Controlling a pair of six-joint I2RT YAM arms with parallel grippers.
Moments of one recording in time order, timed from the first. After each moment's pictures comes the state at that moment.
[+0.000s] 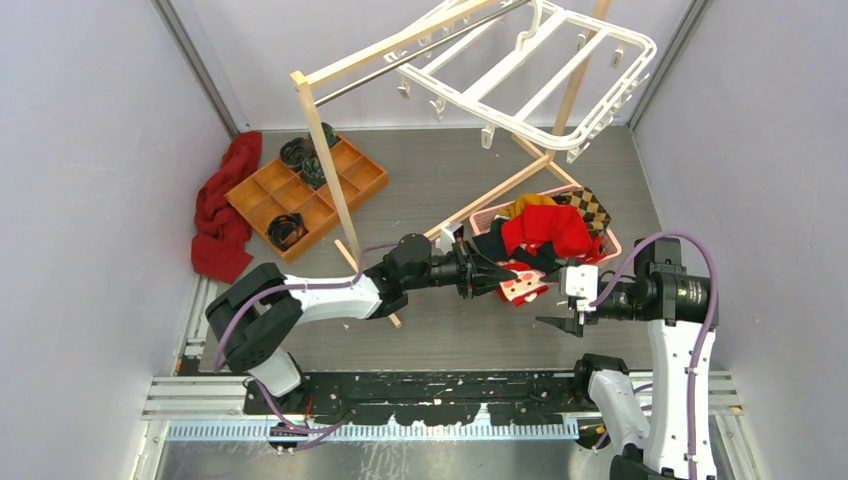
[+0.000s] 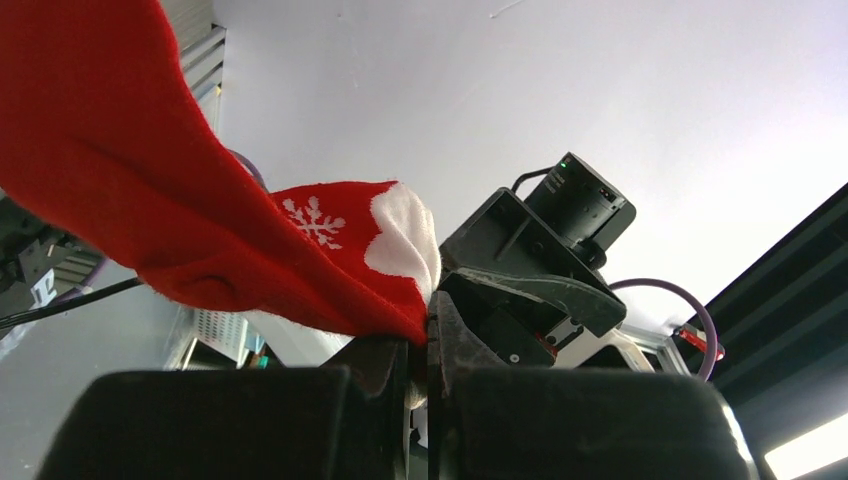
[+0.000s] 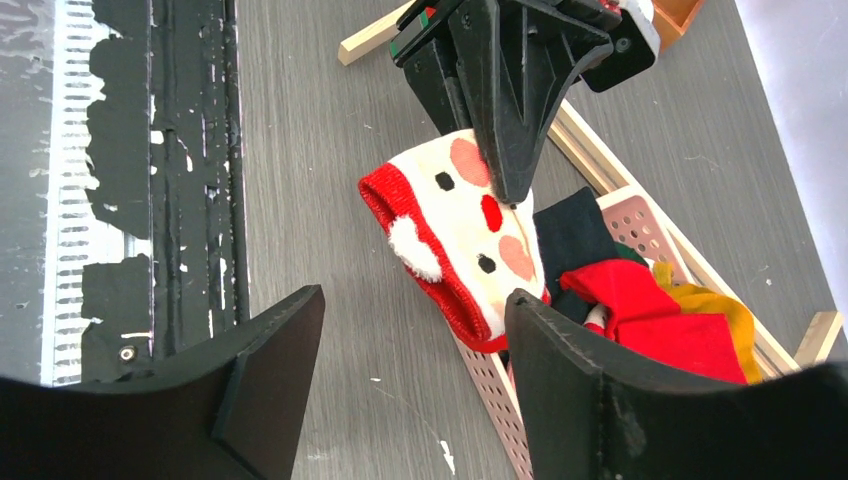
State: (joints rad) left arm -0.98 1.61 0.79 0.77 0.44 -1.89; right arm -0.18 0.76 1.04 -1.57 -1.15 -1.62
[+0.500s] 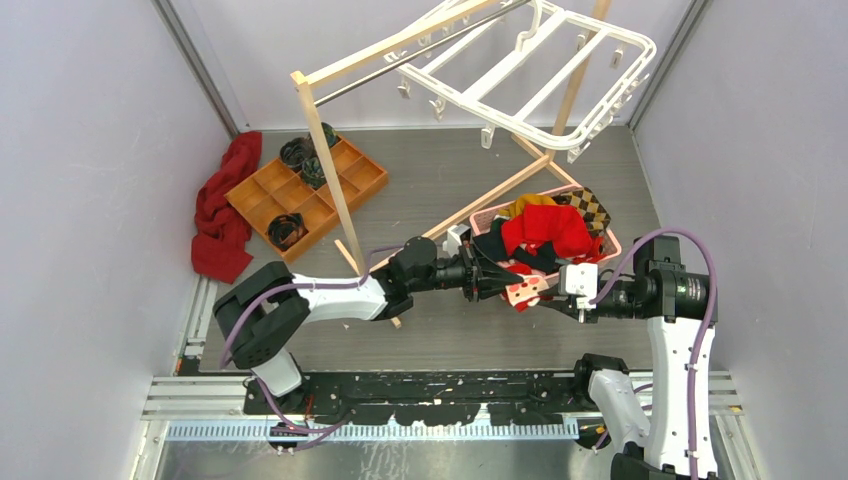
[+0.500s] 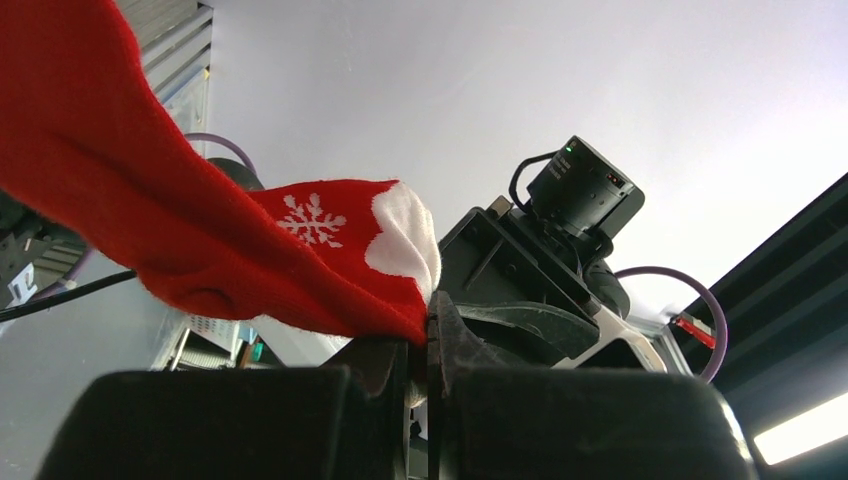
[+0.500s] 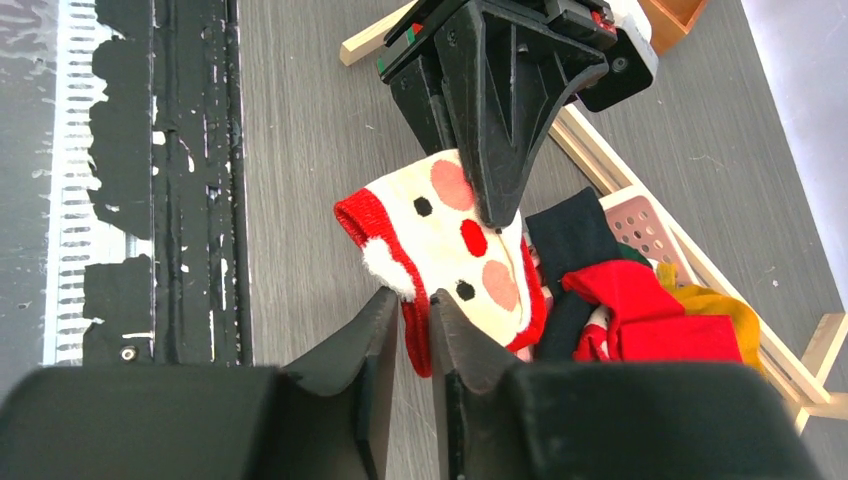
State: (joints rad) left arm -1.00 1.64 0.81 0.80 0.44 -1.91; right arm -0.18 0.78 1.04 -1.57 -1.15 -1.63
